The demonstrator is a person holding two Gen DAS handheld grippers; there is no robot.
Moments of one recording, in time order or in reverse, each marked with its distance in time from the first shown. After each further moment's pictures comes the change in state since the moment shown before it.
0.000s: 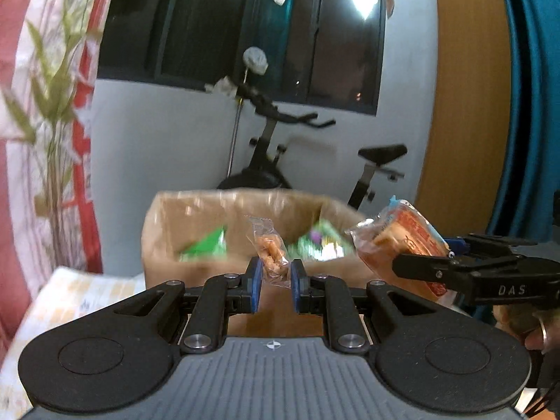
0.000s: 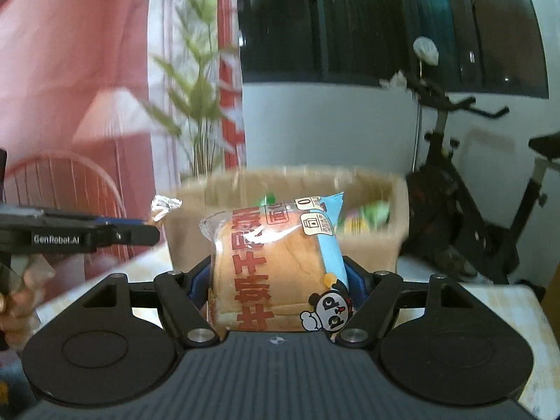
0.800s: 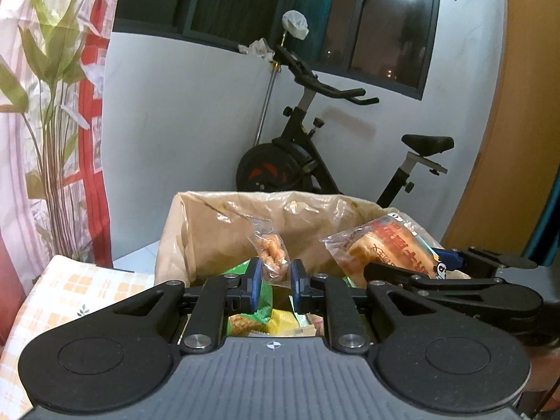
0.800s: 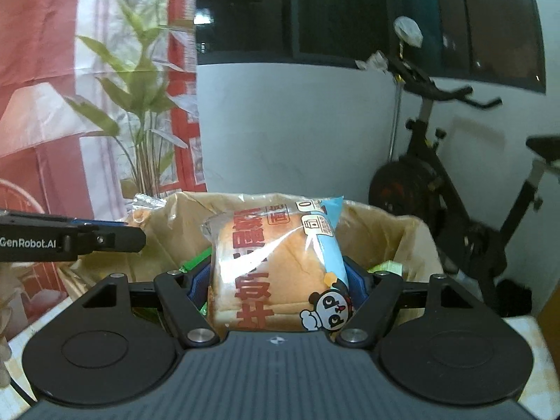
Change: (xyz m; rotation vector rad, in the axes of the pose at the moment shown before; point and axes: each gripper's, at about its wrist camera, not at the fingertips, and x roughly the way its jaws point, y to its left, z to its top) left arm 0.099 0.053 0.039 -0.110 0.145 0.066; right arm 0.147 -0.021 0.041 0.025 0.123 -0.146
